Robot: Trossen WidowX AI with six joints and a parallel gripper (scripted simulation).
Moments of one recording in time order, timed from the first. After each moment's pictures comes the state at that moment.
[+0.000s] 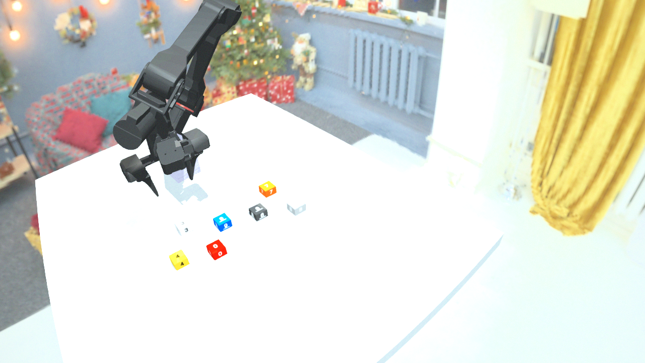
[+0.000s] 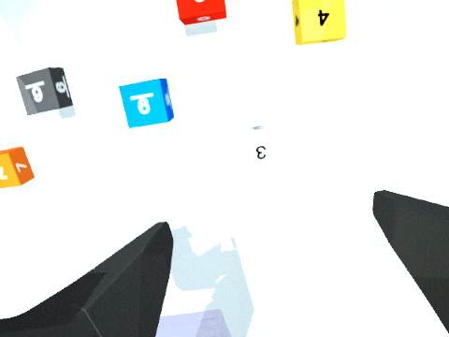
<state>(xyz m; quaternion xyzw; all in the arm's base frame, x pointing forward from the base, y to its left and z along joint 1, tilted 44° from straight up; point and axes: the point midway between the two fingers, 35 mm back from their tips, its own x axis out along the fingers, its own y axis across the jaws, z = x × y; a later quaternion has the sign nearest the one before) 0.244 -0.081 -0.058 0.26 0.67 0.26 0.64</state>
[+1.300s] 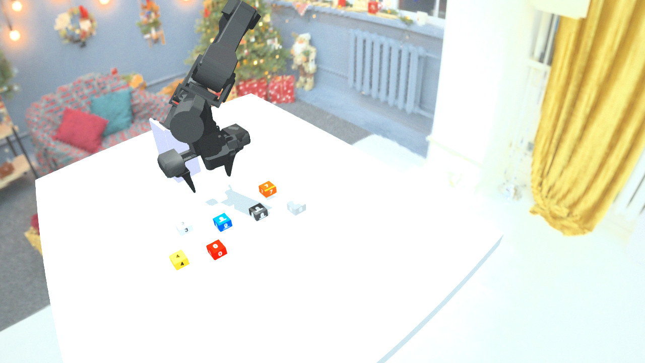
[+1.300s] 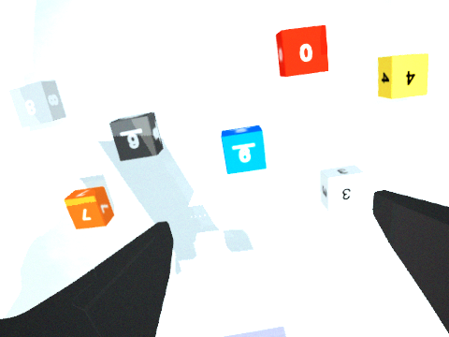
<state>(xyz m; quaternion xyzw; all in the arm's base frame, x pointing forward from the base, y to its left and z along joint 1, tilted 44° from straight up) 0.296 -0.031 -0.011 0.27 0.67 0.25 0.64</state>
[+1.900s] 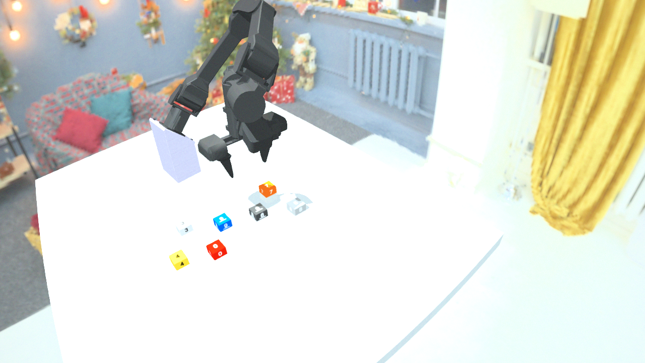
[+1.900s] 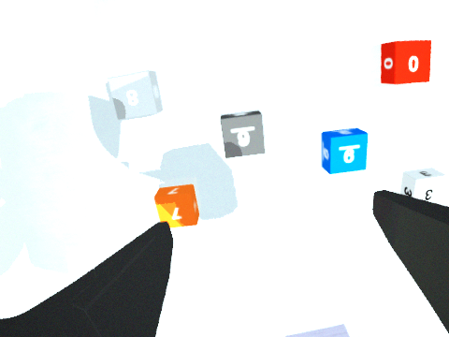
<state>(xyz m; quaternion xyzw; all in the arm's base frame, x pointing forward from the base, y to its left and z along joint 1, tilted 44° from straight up) 0.310 0.030 0.048 0.26 0.67 0.26 0.65</state>
